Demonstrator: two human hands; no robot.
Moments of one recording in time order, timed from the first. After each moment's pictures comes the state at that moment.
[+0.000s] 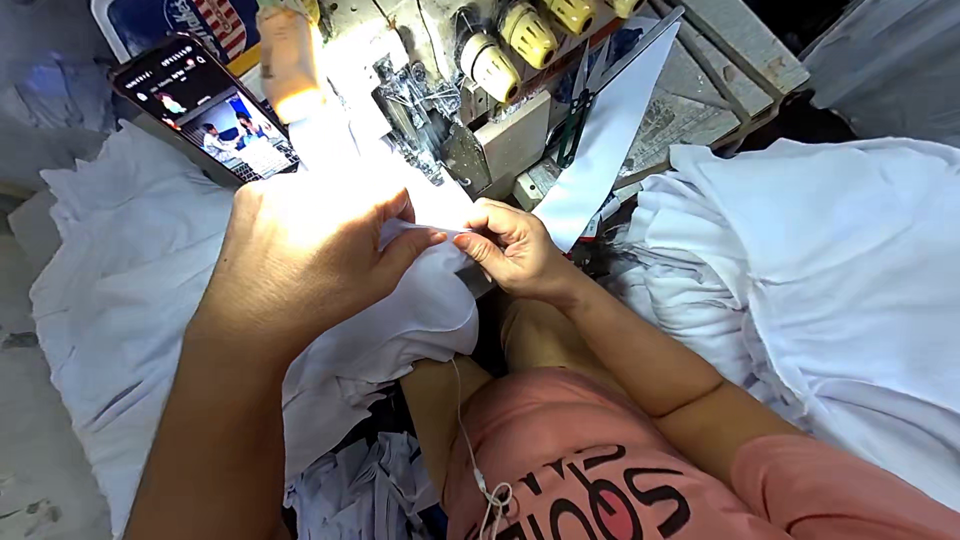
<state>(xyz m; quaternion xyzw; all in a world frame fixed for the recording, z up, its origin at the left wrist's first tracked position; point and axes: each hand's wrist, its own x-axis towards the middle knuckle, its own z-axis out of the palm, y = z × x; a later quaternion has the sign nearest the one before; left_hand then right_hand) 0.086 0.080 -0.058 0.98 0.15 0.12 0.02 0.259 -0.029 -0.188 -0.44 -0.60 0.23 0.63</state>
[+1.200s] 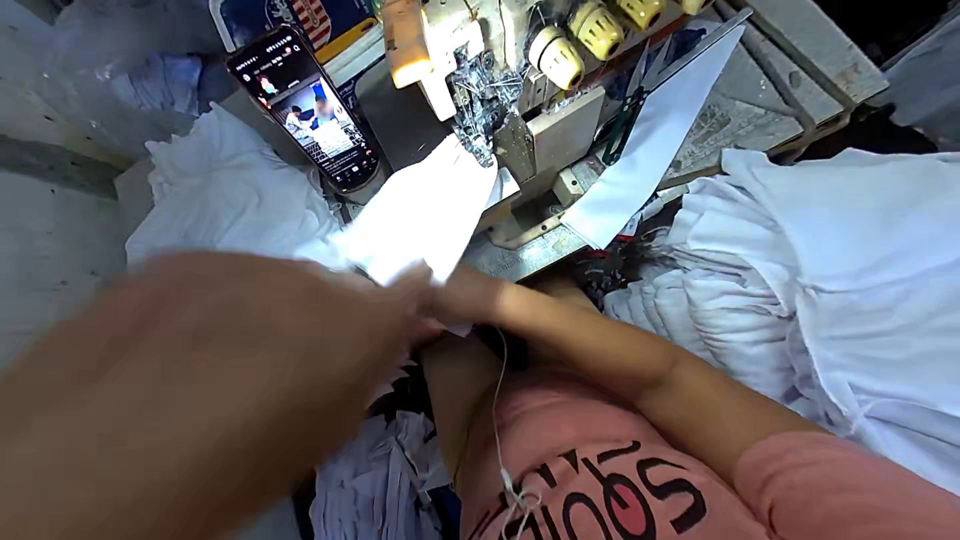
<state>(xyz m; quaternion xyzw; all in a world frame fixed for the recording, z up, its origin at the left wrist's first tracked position) 0.016 0.021 0.021 0.98 0.19 -0.07 0.03 0.171 -0.017 -0.145 -0.52 -0.73 0.32 0.31</state>
